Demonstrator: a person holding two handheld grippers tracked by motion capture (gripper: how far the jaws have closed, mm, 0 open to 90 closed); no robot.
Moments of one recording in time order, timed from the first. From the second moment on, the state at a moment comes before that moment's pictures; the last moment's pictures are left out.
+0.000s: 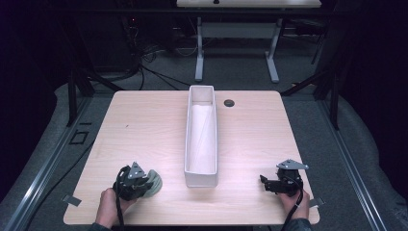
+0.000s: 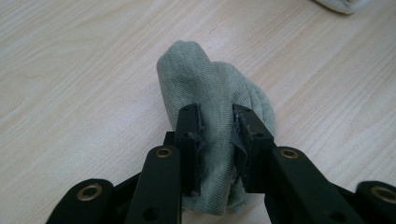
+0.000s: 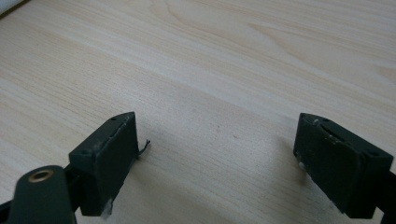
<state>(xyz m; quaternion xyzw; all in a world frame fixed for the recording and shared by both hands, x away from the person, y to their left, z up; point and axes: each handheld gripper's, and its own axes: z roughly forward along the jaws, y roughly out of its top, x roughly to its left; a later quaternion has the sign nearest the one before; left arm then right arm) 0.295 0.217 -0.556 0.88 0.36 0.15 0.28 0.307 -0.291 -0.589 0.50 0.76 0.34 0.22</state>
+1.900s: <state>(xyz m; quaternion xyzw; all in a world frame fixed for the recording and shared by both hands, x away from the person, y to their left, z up) 0.289 0.226 -0.508 0.86 0.35 0.17 0.33 0.310 -0.290 -0.589 0.51 0.77 0.33 0.21</state>
